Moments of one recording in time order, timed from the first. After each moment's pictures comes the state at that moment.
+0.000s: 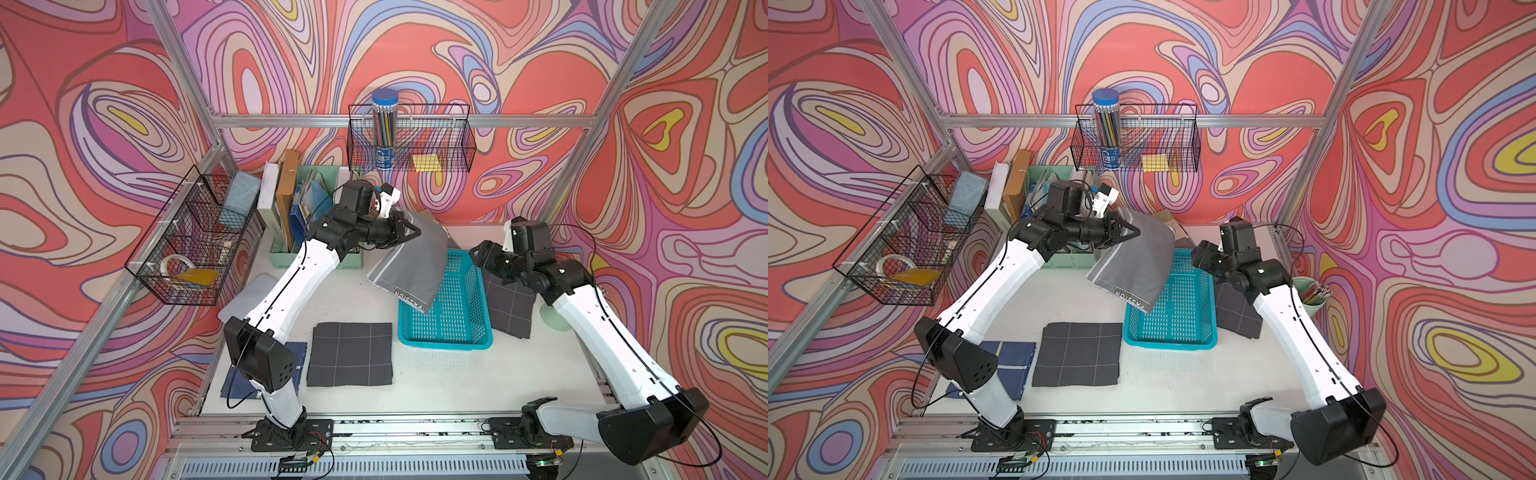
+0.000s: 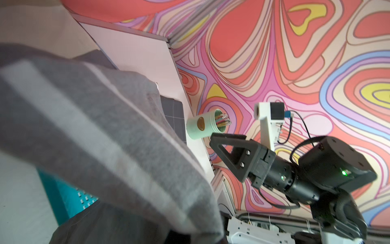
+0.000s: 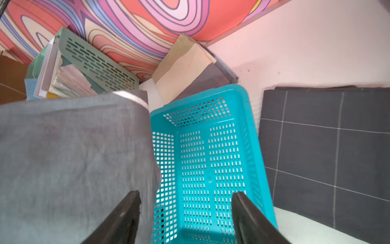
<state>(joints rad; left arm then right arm) -0.49 1.76 1.91 -0.68 0.70 -0.67 0.25 1.27 1.35 -0.76 -0.01 0.61</state>
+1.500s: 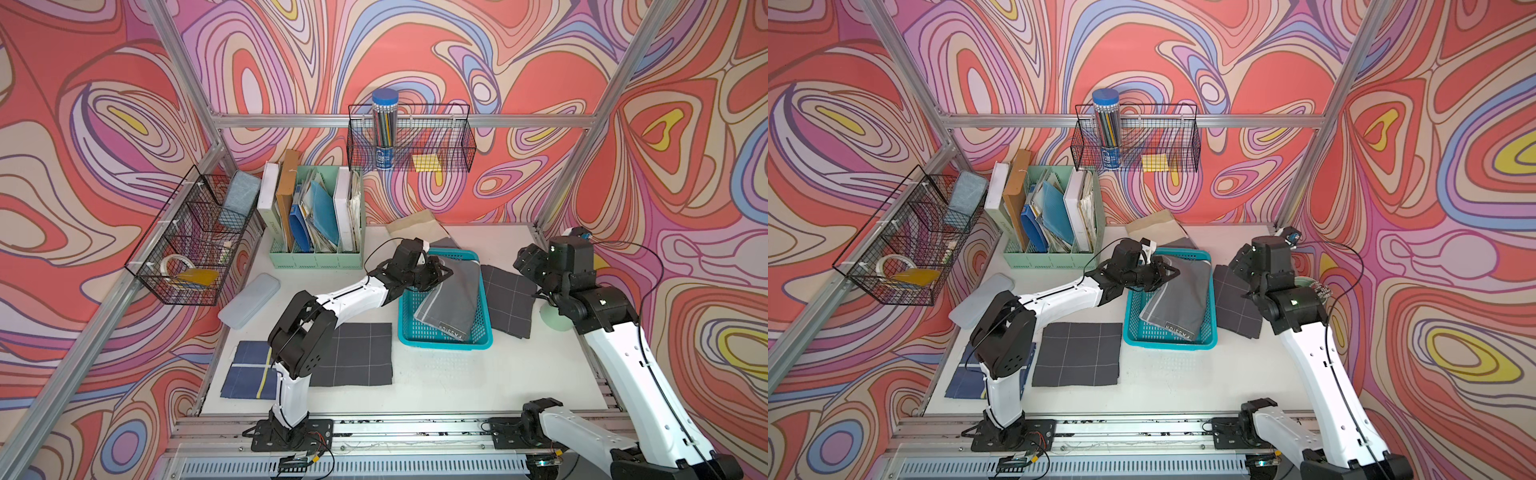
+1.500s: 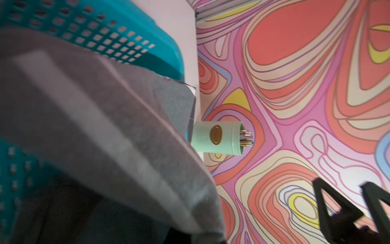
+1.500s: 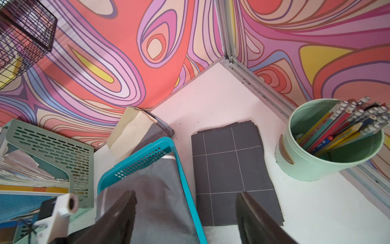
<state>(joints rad) -0.70 1.96 1.41 0.11 0.44 -1.15 0.17 1.05 1.28 -0.80 0.32 0.64</state>
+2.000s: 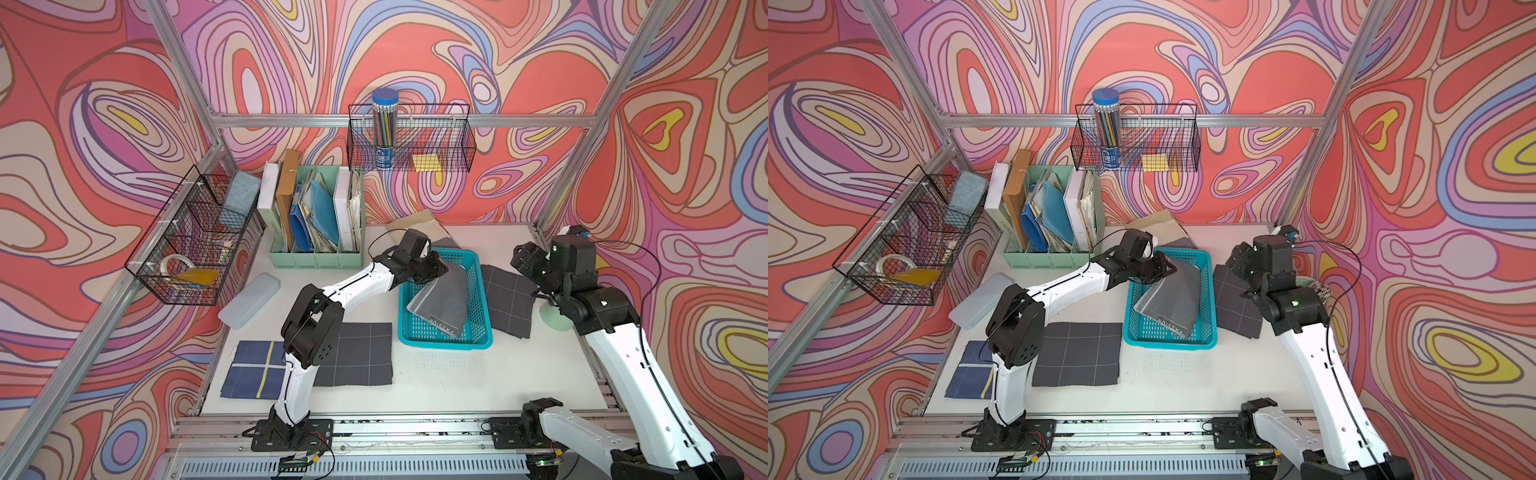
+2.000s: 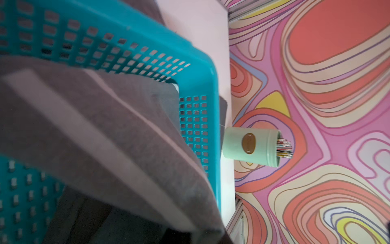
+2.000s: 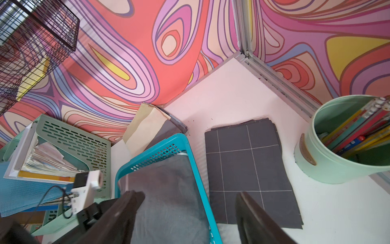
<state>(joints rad) -0.68 2.09 1.66 -0.25 0.39 -0.97 0.17 1.04 1.27 -0.77 0.25 0.66</state>
